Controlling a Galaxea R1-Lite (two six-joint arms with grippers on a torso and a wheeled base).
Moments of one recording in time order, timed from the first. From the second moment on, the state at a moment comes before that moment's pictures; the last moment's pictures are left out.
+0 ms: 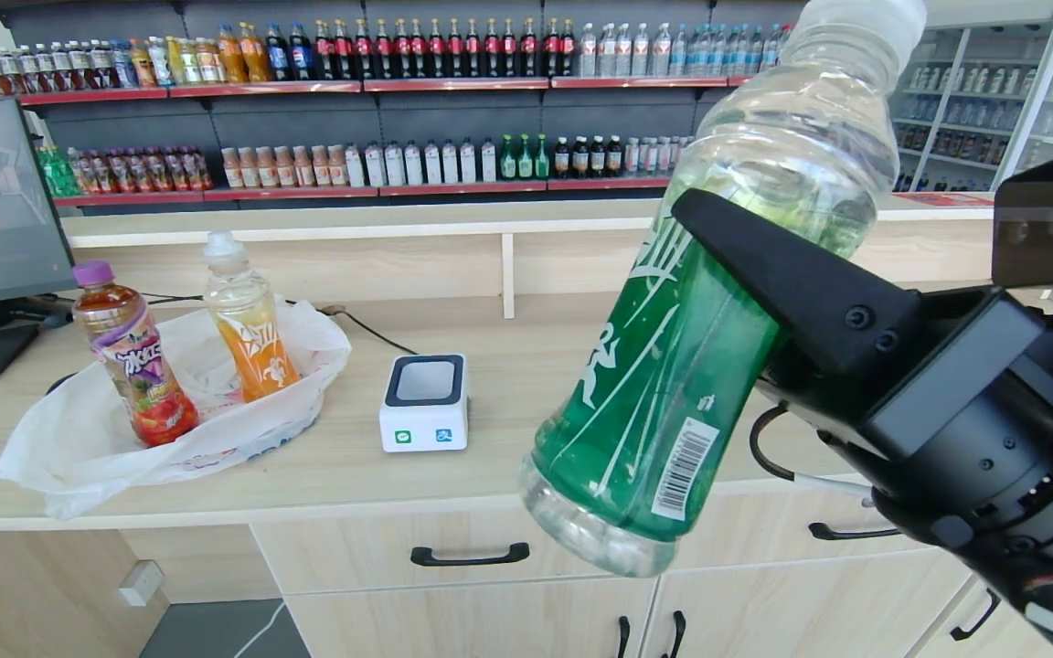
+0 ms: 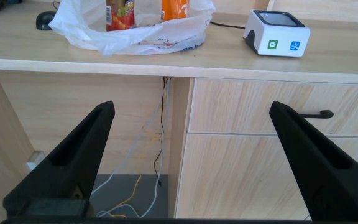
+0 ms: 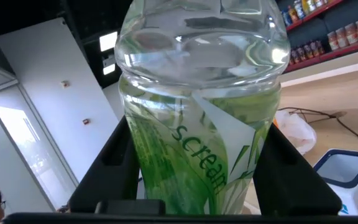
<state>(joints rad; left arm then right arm) 0.00 0.00 0.00 0.00 0.00 0.00 0.88 1.57 -0.56 -1.57 0.08 0.61</state>
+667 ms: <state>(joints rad) 0.00 0.00 0.00 0.00 0.00 0.00 0.88 1.54 -0.56 -1.57 0.08 0.60</state>
